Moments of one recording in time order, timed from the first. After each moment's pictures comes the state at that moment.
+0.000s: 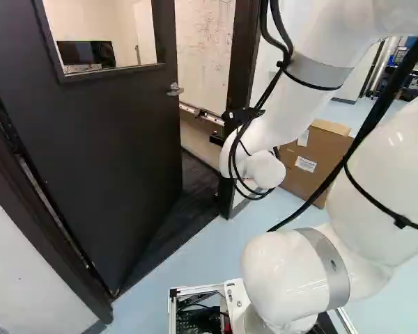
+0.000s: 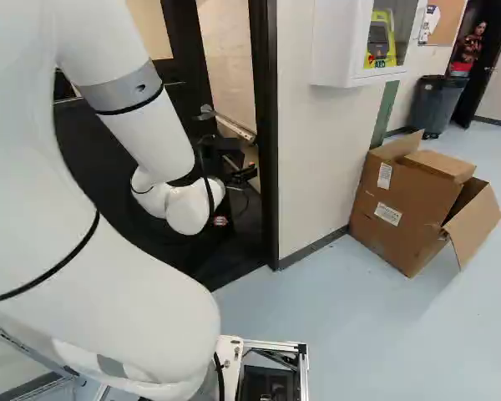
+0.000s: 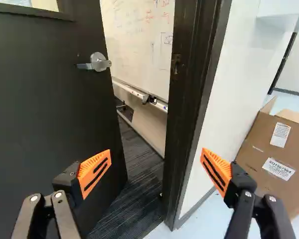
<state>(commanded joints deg) 0.3 7.3 -13.6 1.1 60.1 0.0</state>
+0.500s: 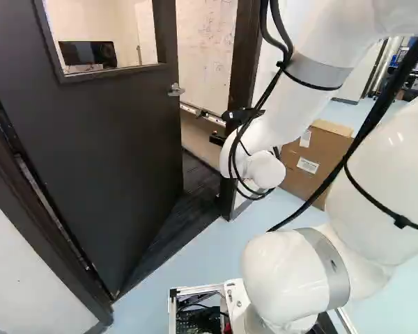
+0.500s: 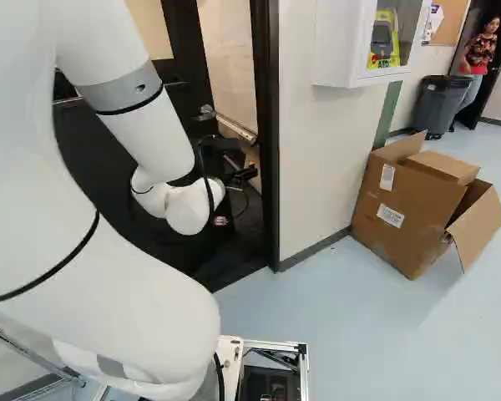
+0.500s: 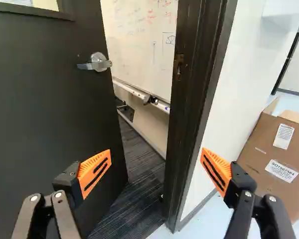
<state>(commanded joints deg) 0.3 7.3 -13.6 1.1 60.1 0.0</state>
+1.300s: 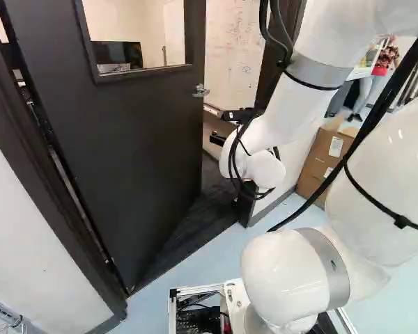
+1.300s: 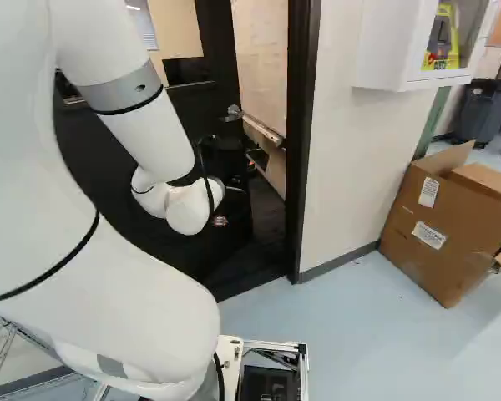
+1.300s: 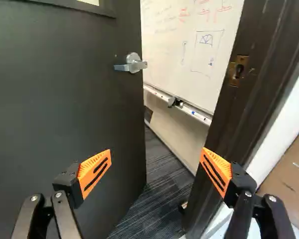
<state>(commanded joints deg) 0.3 7.3 -13.6 1.1 60.1 0.0</state>
